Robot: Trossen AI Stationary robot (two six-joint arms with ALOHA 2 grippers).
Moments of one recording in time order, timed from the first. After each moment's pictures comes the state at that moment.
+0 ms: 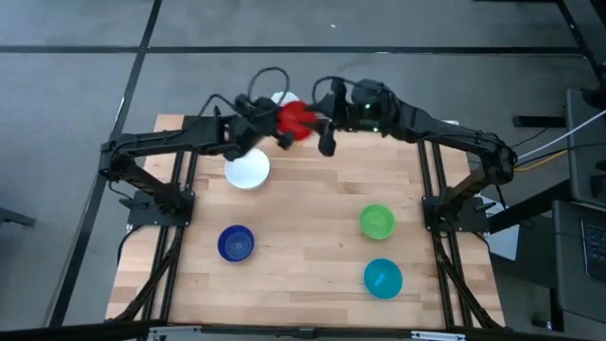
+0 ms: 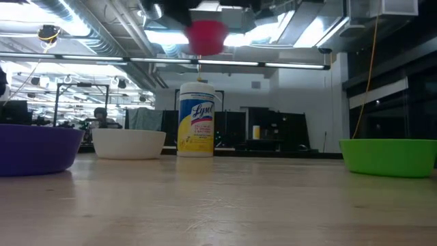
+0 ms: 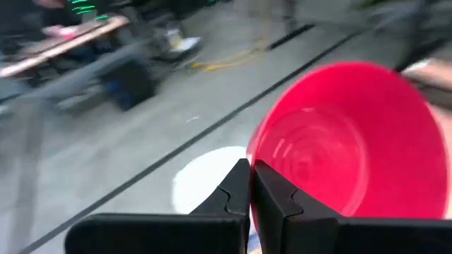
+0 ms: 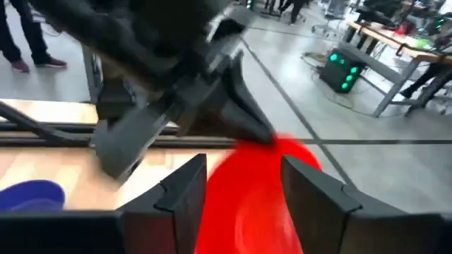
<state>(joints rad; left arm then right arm) 0.18 1.41 1.47 -0.62 -0.88 -0.20 -0.28 1.55 1.61 -0.31 -0.03 -0.19</state>
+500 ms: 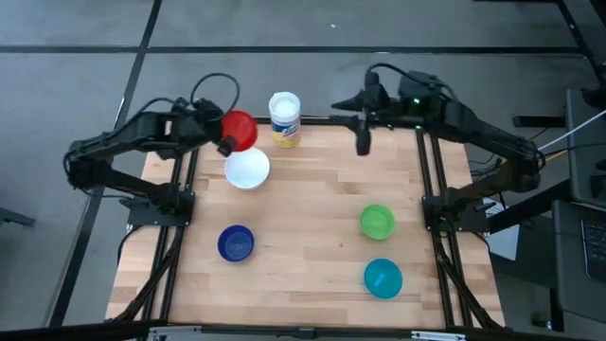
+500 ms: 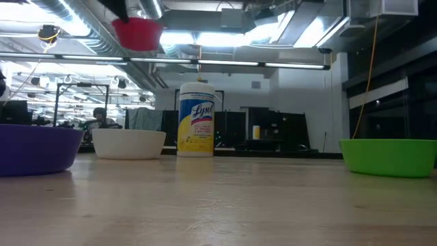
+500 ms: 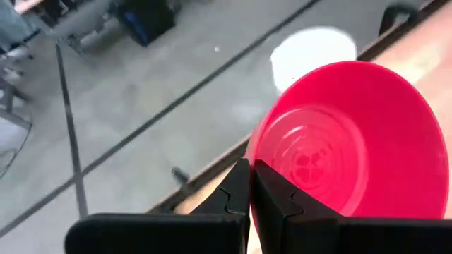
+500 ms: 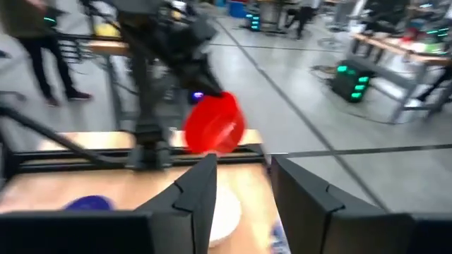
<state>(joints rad) 0.16 1.10 1.45 -1.32 -0.81 -0.47 -0.24 1.33 1.61 -0.48 -0.09 -0.09</state>
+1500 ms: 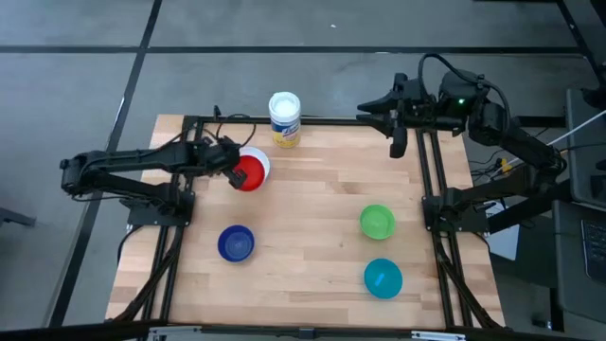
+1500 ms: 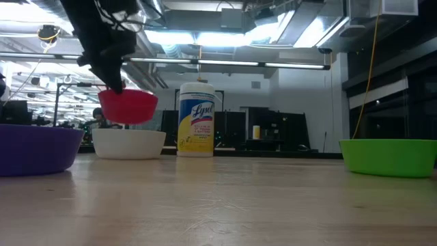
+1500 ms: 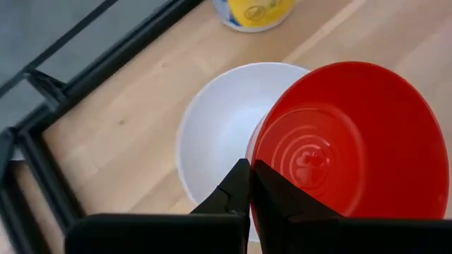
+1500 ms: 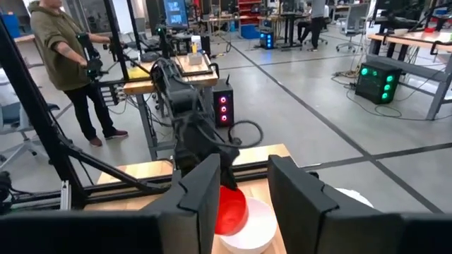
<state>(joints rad) 0.26 1.03 0.82 -0.88 -0.45 -0.49 -0.24 1.18 1.61 -0.54 -0.13 0.07</state>
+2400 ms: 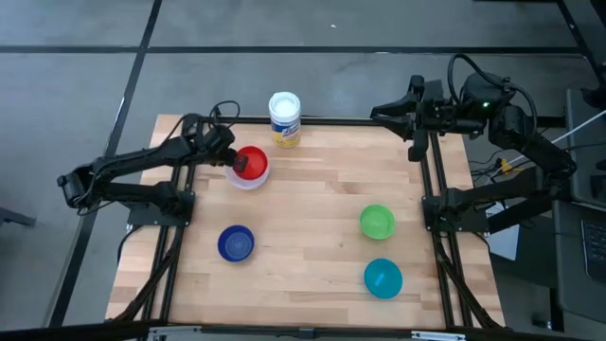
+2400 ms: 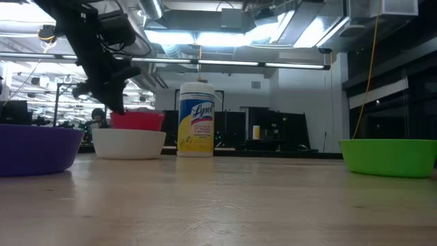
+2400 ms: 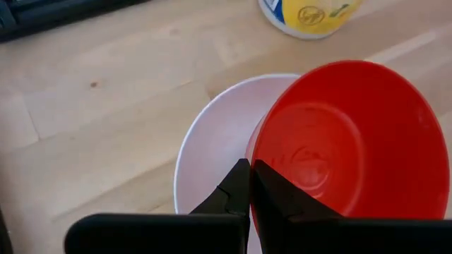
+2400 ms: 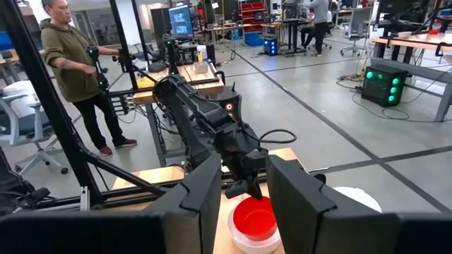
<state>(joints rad) 0.58 1.02 0.63 -0.59 -0.19 -0.56 -0.21 1.10 1.61 -0.60 -0.12 0.10</state>
